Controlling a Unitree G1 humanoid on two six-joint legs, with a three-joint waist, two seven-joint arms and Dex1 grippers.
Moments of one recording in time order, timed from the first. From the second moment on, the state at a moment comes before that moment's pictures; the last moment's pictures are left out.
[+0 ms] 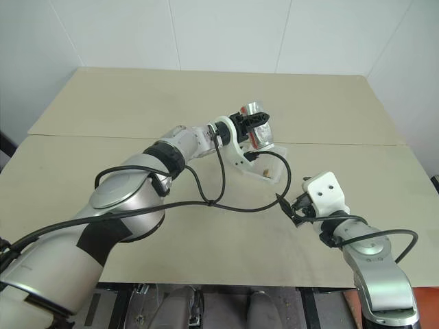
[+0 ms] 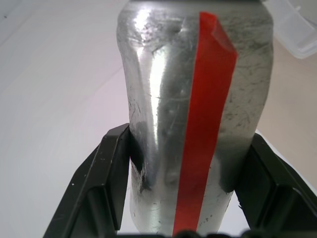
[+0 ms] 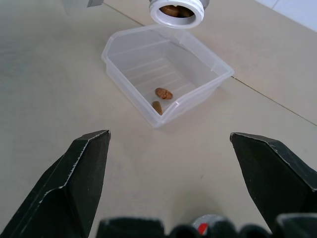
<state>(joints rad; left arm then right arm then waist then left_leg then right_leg) -1.53 0.06 -0.96 1.41 1.17 -0.37 0.34 0.02 -0.60 -0.16 -0.62 0.21 0.63 0.43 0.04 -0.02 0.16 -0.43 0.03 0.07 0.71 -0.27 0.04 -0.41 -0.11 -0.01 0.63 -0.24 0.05</state>
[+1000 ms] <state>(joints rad) -0.84 0.05 0.08 0.84 0.00 -0.11 -0.51 -0.08 -0.61 -0.09 -0.53 0.19 0.60 0.47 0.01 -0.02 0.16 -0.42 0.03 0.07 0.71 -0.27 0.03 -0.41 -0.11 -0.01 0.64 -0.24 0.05</state>
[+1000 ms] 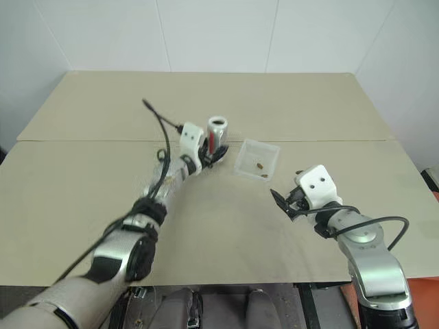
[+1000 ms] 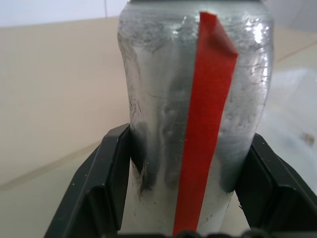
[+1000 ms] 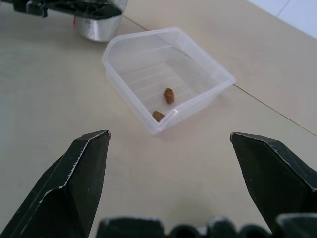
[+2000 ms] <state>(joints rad) -0.54 0.07 -0.02 0.43 -0.02 -0.04 -0.37 -0.13 -0.61 -0.04 -0.47 0.15 0.55 0.48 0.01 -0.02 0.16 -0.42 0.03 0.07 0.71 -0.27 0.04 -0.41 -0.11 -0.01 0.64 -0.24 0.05</state>
